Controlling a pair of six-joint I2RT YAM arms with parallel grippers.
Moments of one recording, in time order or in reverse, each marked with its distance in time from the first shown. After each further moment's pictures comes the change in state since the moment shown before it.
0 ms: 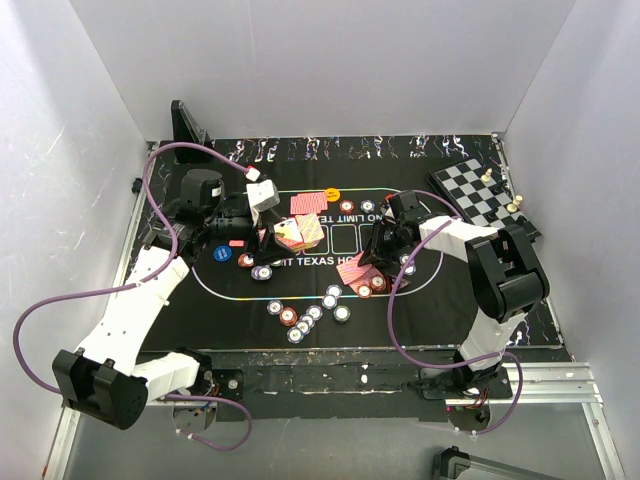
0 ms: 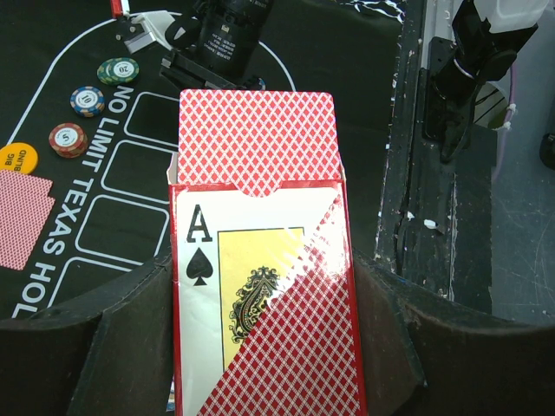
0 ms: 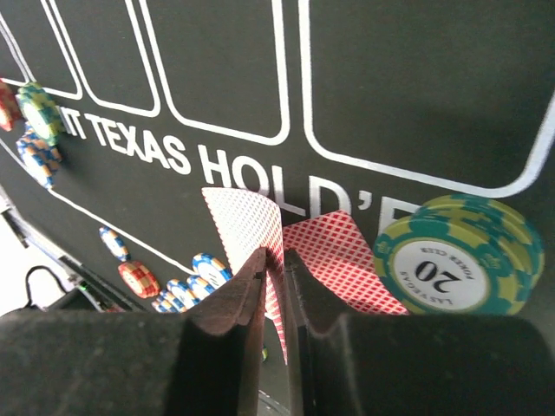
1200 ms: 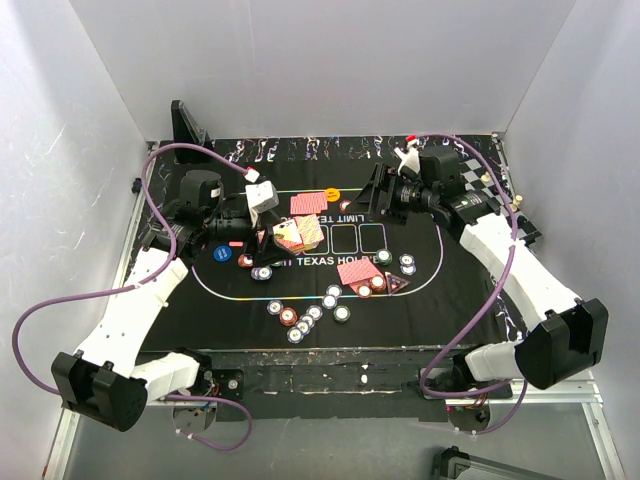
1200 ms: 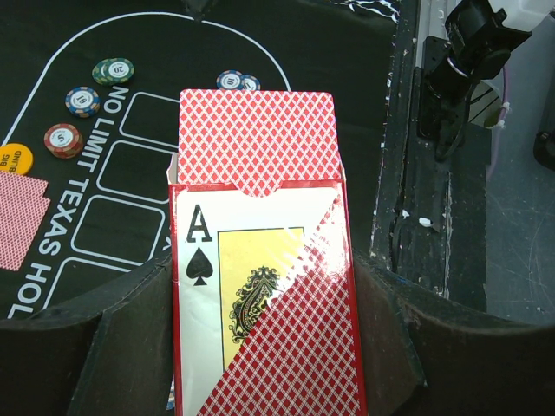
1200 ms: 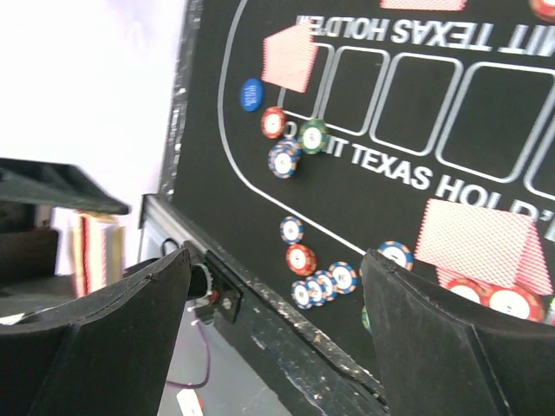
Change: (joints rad) left arm 0.000 -0.010 0.000 -0.015 0.010 0.004; right arm 0.029 -0.423 0.253 -0.203 -0.012 0.020
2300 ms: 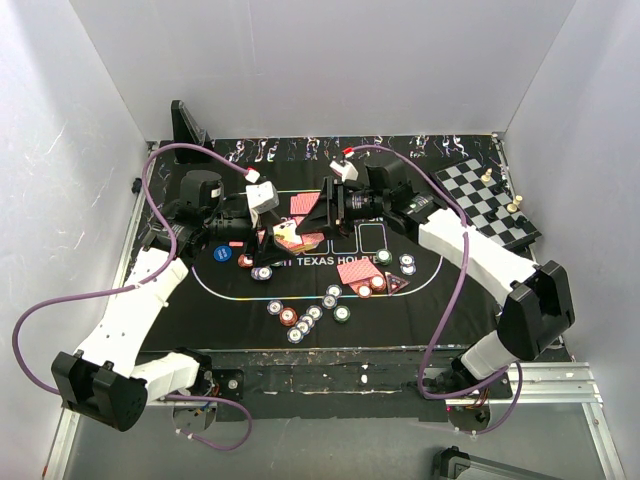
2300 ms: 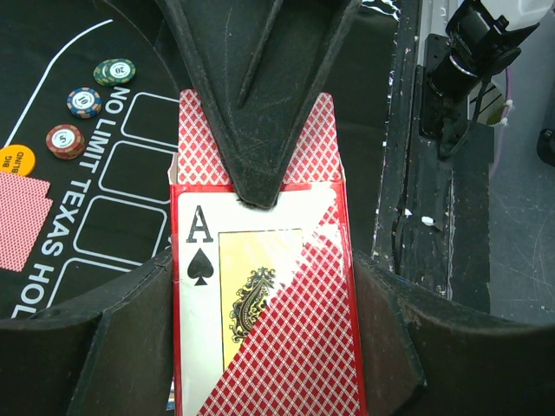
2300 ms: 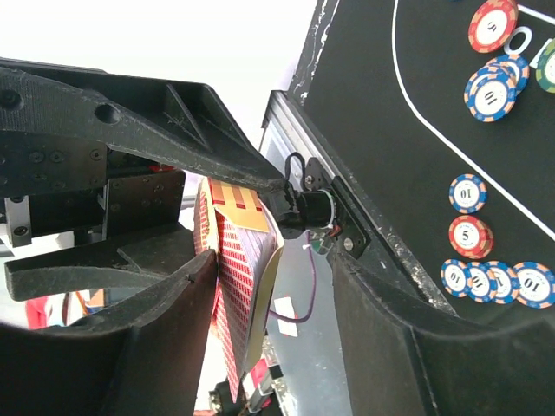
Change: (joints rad) left arm 0.000 0.000 0.000 0.001 -0.002 0.011; right arm 0.232 0.189 0.059 0.270 -0.301 0.279
